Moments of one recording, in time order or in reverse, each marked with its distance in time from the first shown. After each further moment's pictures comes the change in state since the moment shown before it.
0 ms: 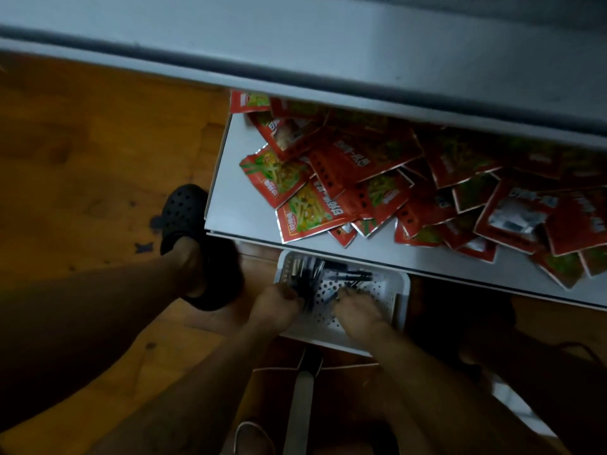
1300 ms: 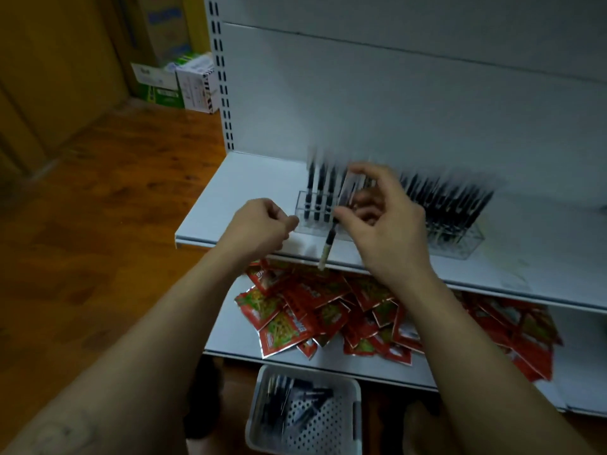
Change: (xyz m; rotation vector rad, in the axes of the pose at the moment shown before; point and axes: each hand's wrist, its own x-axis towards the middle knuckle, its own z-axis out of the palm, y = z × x) left_hand -0.233 0.208 -0.201 -0.162 0.447 0.802; right_hand -0.312 0.010 -0.304 0.877 1.600 -0.076
